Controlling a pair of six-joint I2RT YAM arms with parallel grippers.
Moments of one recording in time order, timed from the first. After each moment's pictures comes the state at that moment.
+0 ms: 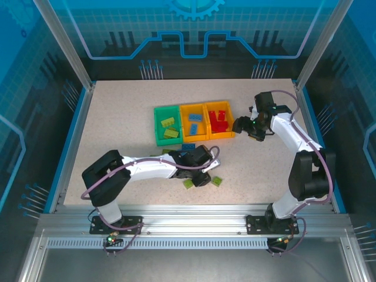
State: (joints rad) left arm -0.96 1.72 1.03 -0.37 0.05 -0.02; right arm 0.11 1.61 1.26 -0.86 -0.26 0.41
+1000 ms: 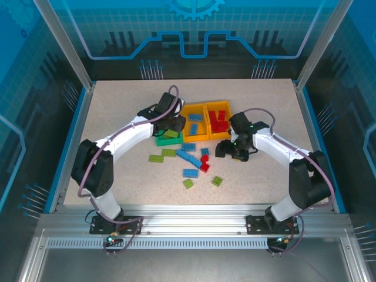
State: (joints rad) left arm -0.47 1.75 1.37 -0.53 -0.09 -0.19; right arm 0.40 1.55 1.04 -0.85 -0.25 0.53
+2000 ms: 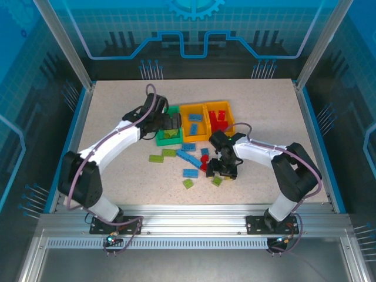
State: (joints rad) left arm -0.41 1.55 1.24 -0.53 -0.08 -0.47; right arm 0.62 1.68 0.98 -0.85 -0.25 0.69
